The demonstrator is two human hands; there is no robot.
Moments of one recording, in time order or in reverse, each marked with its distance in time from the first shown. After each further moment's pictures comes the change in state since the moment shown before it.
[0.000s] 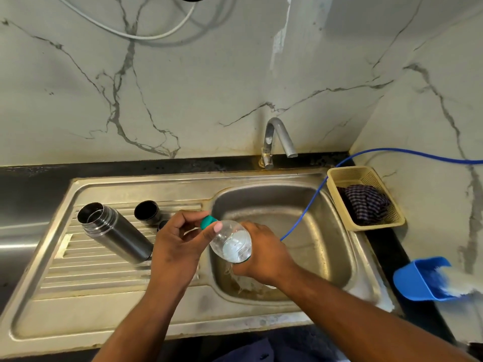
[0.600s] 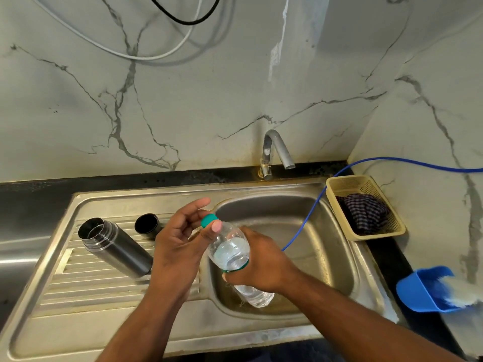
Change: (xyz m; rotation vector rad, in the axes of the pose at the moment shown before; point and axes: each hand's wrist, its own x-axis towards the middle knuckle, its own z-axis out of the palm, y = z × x) left_hand 0.009 0.019 0.007 -0.203 -0.073 0.074; right_hand 0.001 -0.010 -0.019 0.192 -0.045 -0.080
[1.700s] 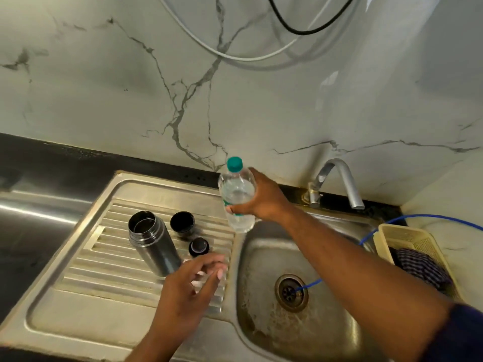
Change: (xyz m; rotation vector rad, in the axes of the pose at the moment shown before) left_hand -0.006 -0.066 -0.089 0.452 0.041 0.008; right_hand 0.187 -0.082 -0.010 -0.028 -0.040 -0.158
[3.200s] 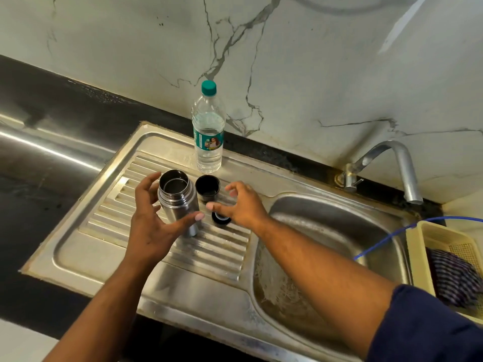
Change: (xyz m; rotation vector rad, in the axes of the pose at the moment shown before) left_hand 0.042 -0.045 -0.080 -0.011 0.287 -0.093; right_hand 0.013 0.035 0.154 0.019 -0.162 0.188
